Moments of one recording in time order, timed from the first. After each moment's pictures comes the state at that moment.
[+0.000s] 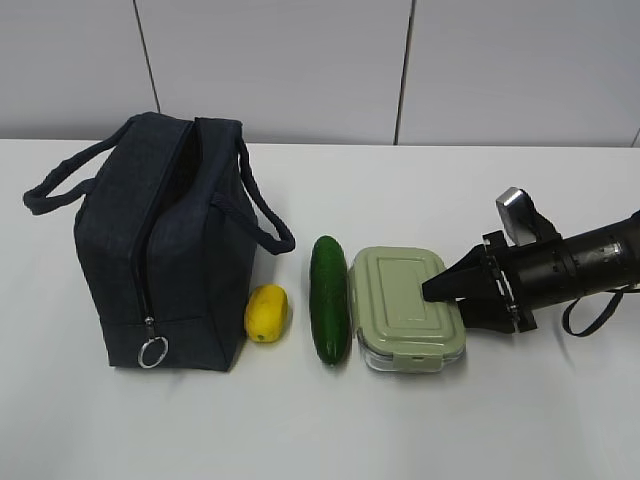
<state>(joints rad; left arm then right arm) -0.12 0.01 -0.51 -0.11 1.11 0.08 -0.15 2.25 -1.15 1.29 1.20 -1.09</state>
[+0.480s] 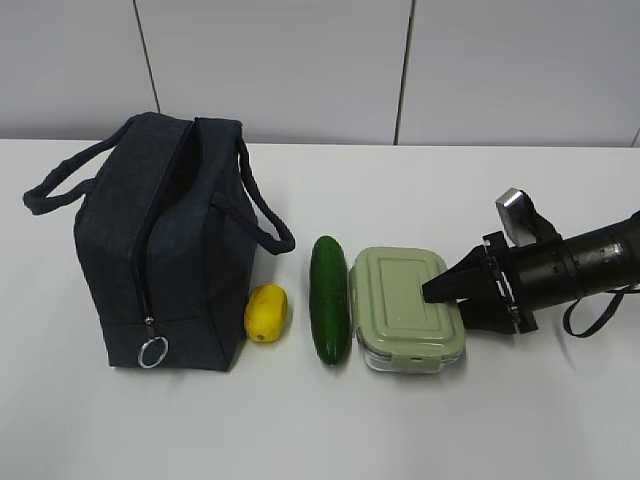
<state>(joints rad) -0.12 0.01 -0.51 -0.11 1.11 0.08 -0.15 2.25 -1.15 1.29 1.20 -1.08</state>
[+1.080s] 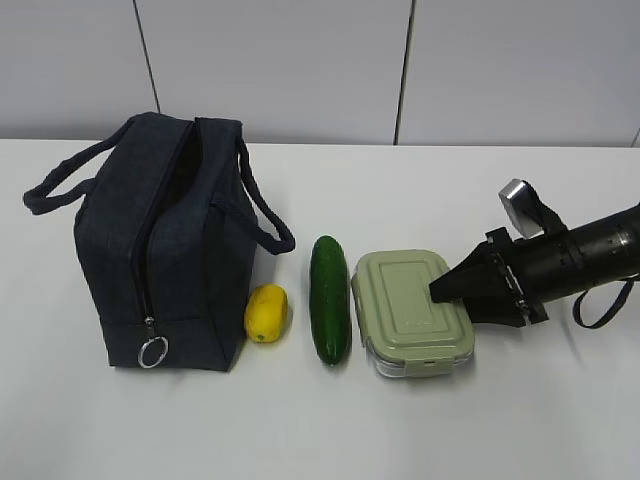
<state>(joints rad) -0.12 0.01 -0.51 -0.11 1.11 0.08 -0.15 2.19 -1.15 1.24 1.17 -1.06</state>
